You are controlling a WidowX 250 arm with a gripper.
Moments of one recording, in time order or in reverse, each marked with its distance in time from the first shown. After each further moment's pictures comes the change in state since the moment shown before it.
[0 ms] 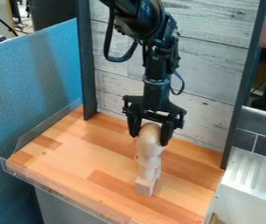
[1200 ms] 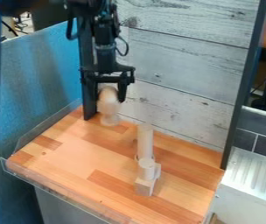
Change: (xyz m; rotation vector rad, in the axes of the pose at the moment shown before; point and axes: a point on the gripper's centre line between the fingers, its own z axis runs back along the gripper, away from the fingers) arm 0.066 0.112 -0.003 -0.040 -0.027 0.381
